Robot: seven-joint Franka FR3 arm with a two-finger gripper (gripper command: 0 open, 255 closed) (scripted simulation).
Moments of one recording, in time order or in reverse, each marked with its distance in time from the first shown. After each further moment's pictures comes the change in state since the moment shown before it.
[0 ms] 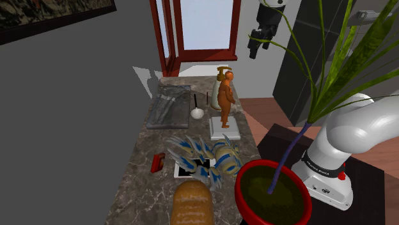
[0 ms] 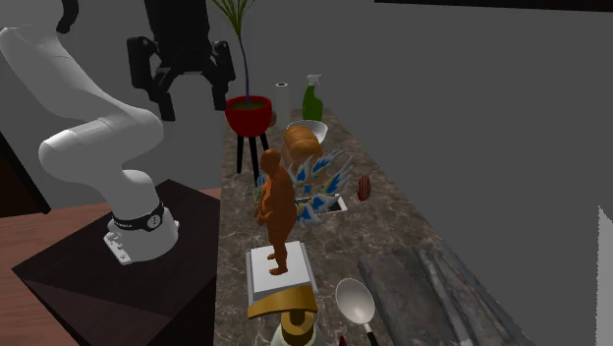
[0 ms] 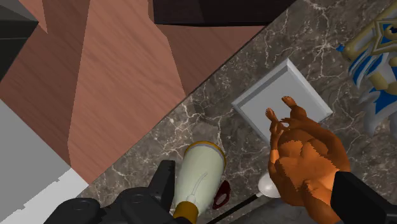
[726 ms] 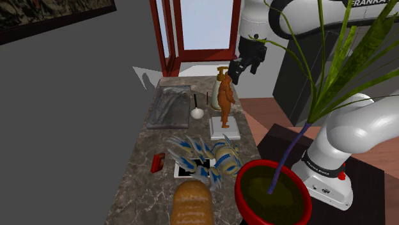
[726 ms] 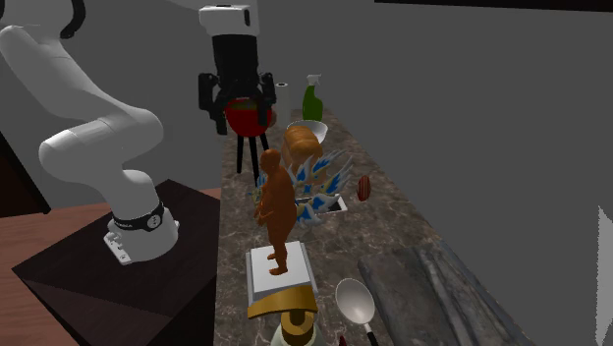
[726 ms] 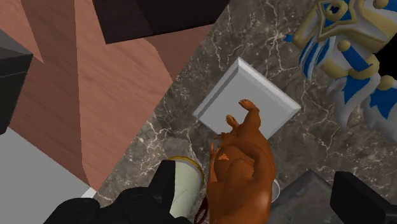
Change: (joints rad) arm 0.007 -0.004 0.245 -0.143 0.090 0.130 0.379
